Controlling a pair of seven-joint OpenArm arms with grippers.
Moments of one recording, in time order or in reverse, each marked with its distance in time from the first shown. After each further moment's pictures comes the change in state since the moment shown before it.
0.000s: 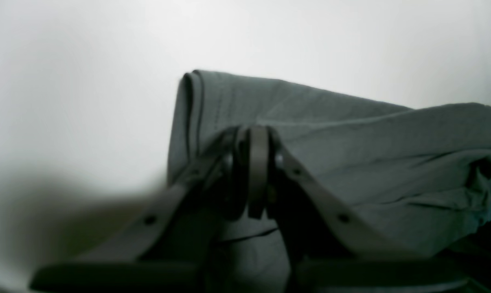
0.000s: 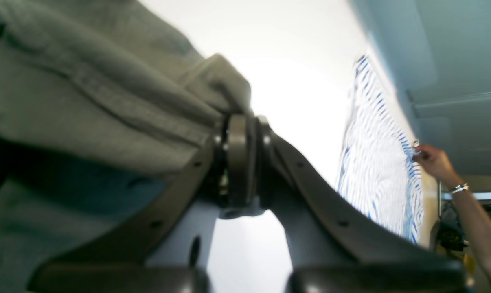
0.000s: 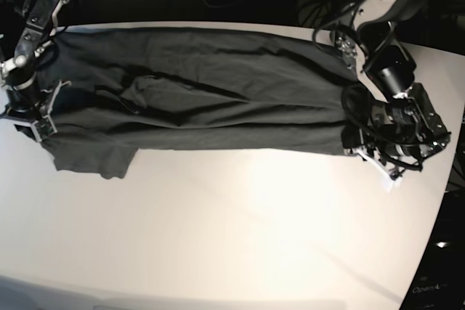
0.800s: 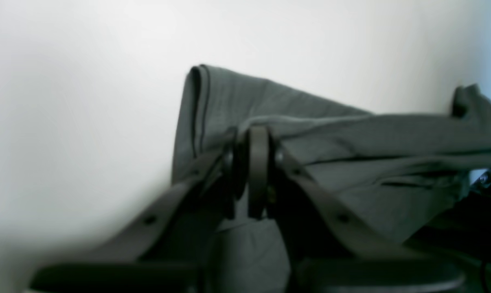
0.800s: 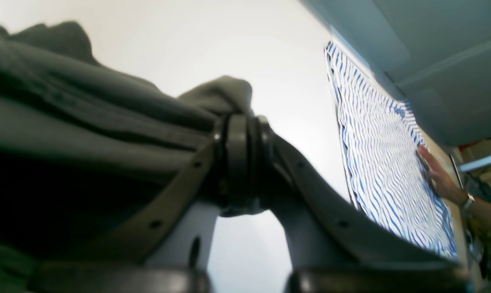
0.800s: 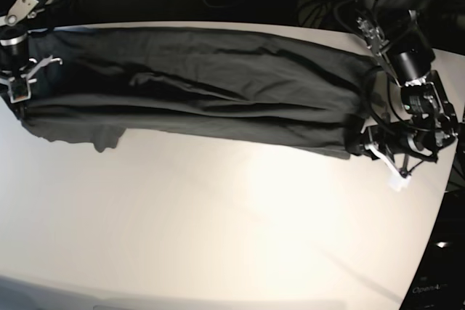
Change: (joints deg) left arm 5.3 -7.7 10.3 0.0 -23.0 0.0 0.2; right arm -4.2 -8.9 18.4 0.0 -0.4 -0.1 25.1
